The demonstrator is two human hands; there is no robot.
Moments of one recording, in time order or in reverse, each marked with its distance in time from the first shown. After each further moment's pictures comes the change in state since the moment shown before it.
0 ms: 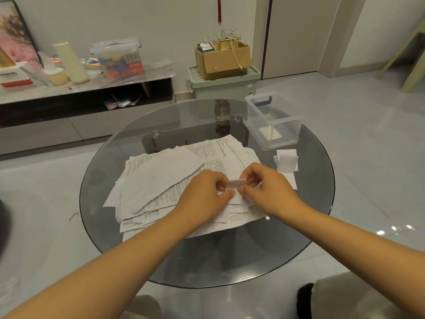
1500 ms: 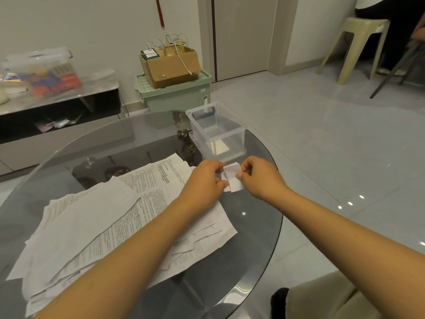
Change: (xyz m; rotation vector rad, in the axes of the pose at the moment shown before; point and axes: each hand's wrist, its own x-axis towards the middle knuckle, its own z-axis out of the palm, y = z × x) left_hand 0.108 0.063 0.064 -0.049 -0.099 0.200; right_hand 0.053 0.075 -0.069 -0.166 0.169 0.323
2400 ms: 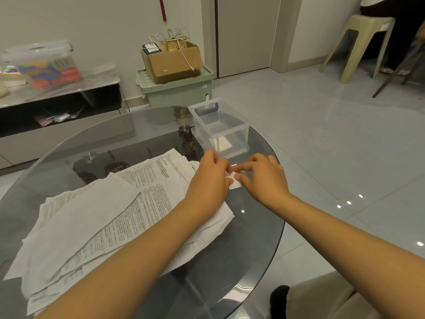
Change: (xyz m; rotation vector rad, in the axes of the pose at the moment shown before) left_hand -0.008 0.002 0.008 0.142 0.098 0.111; right_hand -0.005 0.009 0.009 -0.253 0.064 -0.172
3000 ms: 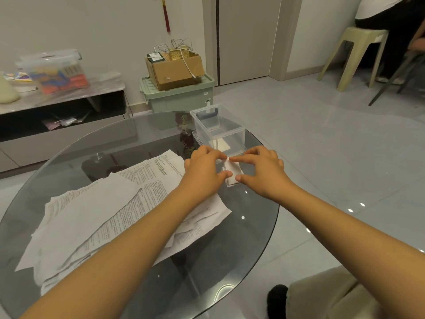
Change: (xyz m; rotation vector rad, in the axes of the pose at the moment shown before) left_hand -0.001 0.011 -0.030 -0.030 -0.011 -0.110; right_hand -0.016 -0.014 -0.036 0.057 -0.073 -0.034
